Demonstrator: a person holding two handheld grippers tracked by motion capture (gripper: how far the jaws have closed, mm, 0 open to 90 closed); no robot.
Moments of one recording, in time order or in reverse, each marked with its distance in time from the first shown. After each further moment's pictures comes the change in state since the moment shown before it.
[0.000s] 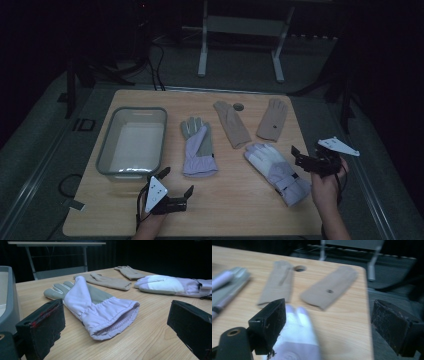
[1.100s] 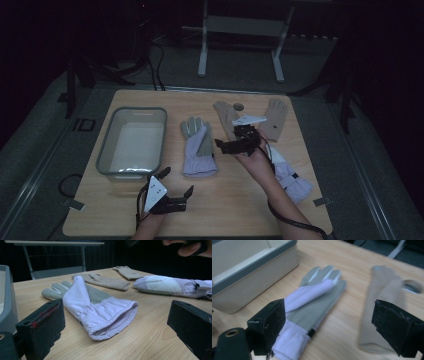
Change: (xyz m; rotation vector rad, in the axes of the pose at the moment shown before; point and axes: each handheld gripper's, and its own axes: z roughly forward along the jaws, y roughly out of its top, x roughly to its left) left arm 0.002 0.000 0.000 -0.002 -0.018 -0.013; right arm 0.171 0.059 0.106 0.168 0.419 -0.189
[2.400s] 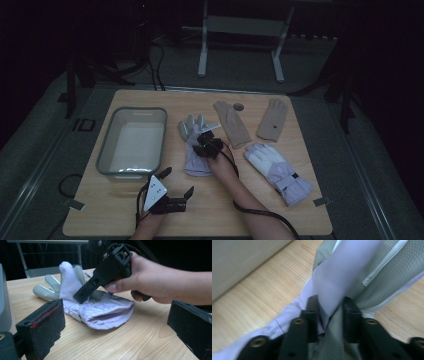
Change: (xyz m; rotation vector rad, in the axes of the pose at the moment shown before) left arm 0.001 0.000 0.000 0.010 -0.028 -0.006; right arm 0.037 -0.018 0.121 0.182 0.029 -0.015
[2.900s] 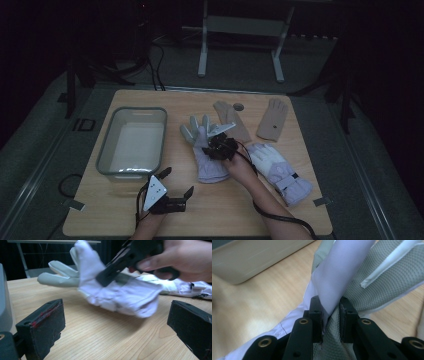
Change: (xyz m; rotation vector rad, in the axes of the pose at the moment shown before) left arm 0.000 0.000 0.000 -0.003 0.002 -0.002; right arm -0.010 -0.011 -0.066 -0.017 0.082 -0.138
